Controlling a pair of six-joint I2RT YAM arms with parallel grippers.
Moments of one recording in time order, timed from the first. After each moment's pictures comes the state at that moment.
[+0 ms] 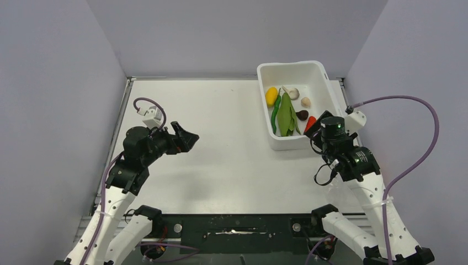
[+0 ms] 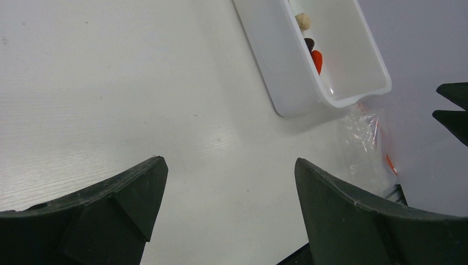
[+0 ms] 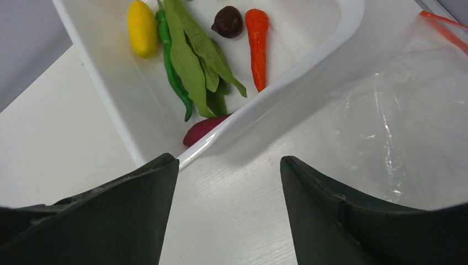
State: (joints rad) left arm -0.30 0.73 0.78 -0.37 0.24 -0.57; right arm 0.35 0.85 1.08 -0.88 0.50 0.78
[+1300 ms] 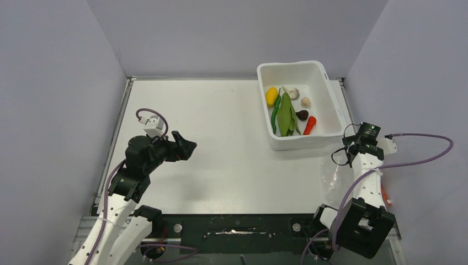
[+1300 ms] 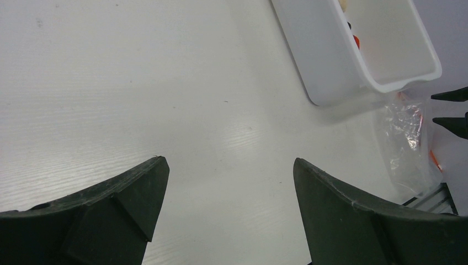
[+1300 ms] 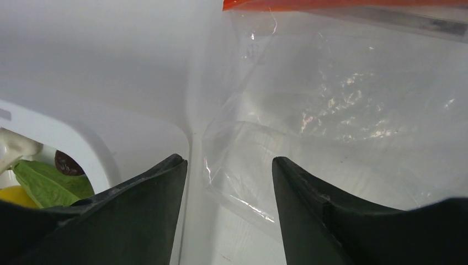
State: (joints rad) left arm -0.30 0.64 0.65 -0.35 0.19 -0.49; right arm -0.44 1.11 0.80 -0.60 0.27 0.89
